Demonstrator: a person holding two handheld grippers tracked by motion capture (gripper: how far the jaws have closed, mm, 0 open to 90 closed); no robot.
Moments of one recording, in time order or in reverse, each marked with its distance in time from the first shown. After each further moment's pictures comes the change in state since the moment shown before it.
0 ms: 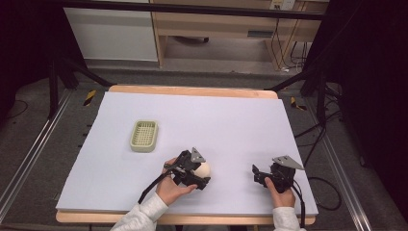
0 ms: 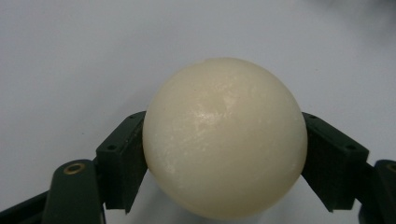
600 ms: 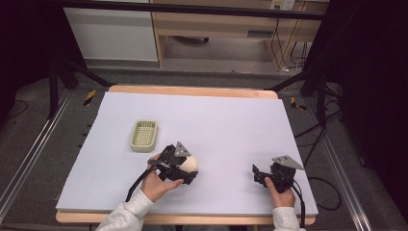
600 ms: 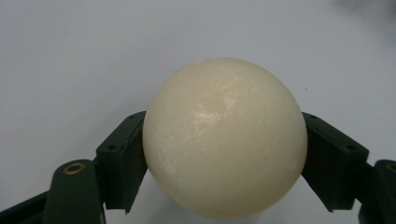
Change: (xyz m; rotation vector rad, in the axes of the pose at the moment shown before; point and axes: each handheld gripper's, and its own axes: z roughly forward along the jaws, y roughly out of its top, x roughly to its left) left arm 0.027 -0.011 -0.032 -0.027 0.042 -0.041; right arm 0.000 0.000 0.000 0.000 -0.002 0.002
